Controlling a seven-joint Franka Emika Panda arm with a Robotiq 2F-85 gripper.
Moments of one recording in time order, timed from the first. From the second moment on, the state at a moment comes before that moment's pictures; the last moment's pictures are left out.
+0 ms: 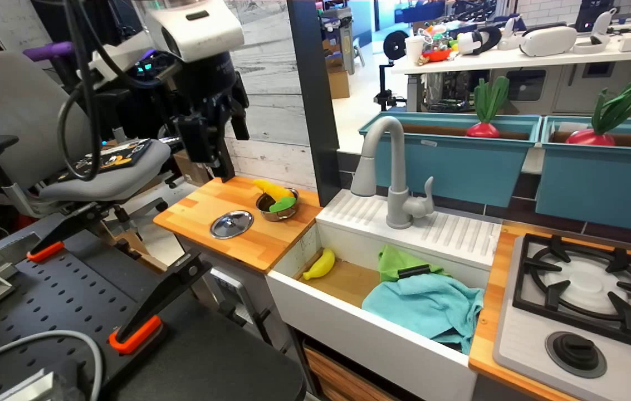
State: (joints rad) arm -0.01 0.37 -0.02 -2.37 0.62 2.81 0.53
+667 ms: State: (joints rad) arm 0.03 0.69 -0.01 -2.08 0.62 2.85 0.70
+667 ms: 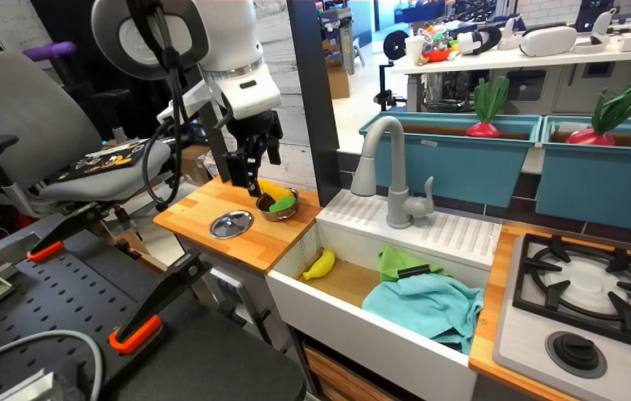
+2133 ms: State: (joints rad) arm 0.09 0.96 0.03 -1.81 0.62 2.97 0.79
